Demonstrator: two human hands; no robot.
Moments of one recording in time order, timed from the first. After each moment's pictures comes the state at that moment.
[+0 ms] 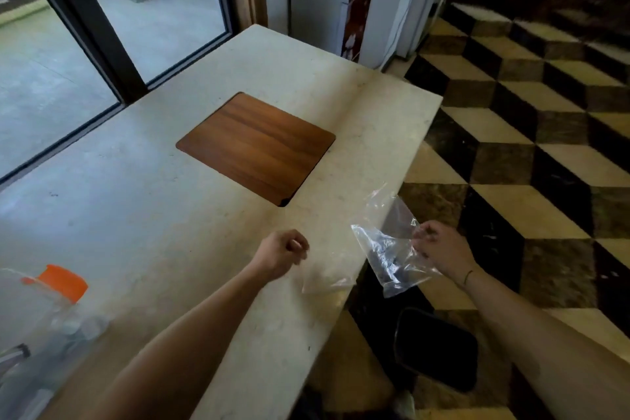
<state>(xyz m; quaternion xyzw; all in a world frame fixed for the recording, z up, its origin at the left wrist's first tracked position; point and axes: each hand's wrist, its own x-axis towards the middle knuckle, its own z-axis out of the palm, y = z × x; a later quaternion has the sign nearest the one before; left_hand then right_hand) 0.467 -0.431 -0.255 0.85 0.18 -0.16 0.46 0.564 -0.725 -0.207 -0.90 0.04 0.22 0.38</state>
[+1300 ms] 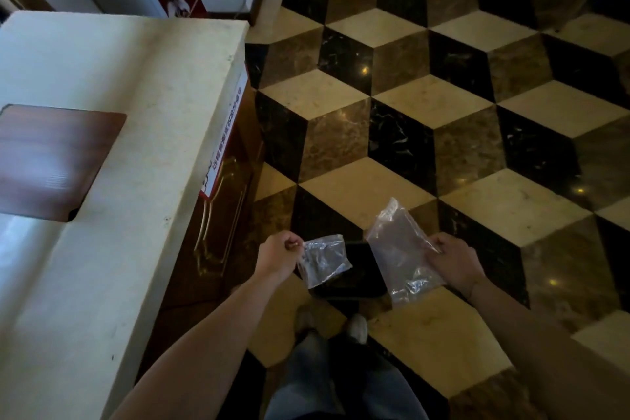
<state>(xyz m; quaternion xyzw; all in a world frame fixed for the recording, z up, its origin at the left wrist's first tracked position) 0.510 -0.826 -0.317 0.87 0.17 -0.24 0.40 0.489 -1.140 -0.312 -0.87 0.23 0.24 0.36</state>
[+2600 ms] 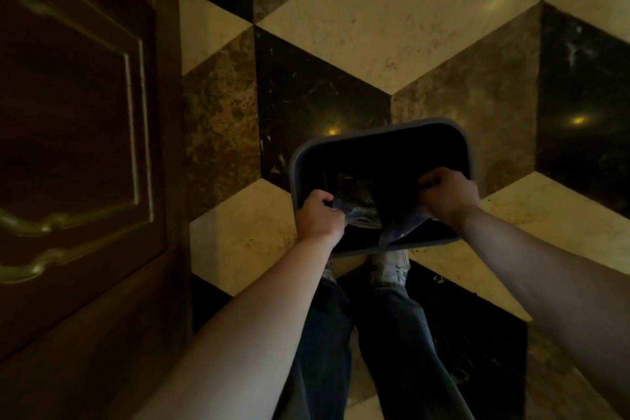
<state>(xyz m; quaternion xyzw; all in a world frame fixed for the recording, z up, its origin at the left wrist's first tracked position) 0.514 -0.874 -0.813 0.77 0.33 -0.41 0.36 0.520 -1.080 -0.797 -0.79 0.37 0.38 0.32</state>
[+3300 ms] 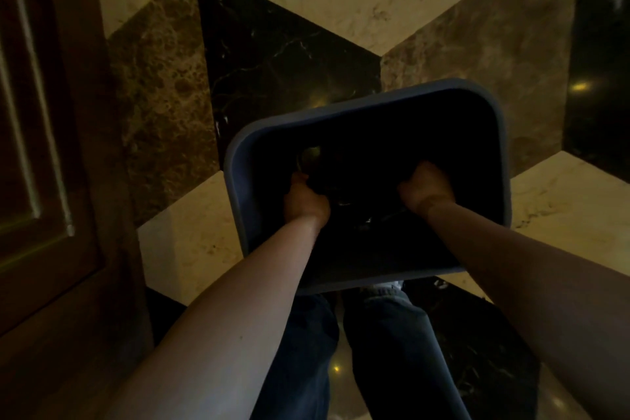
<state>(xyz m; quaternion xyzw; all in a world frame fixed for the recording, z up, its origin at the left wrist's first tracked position) 0.523 -0.903 -0.935 0.80 0.32 -0.44 0.27 0.513 -1.072 -0.928 -0.80 0.36 0.40 0.27</state>
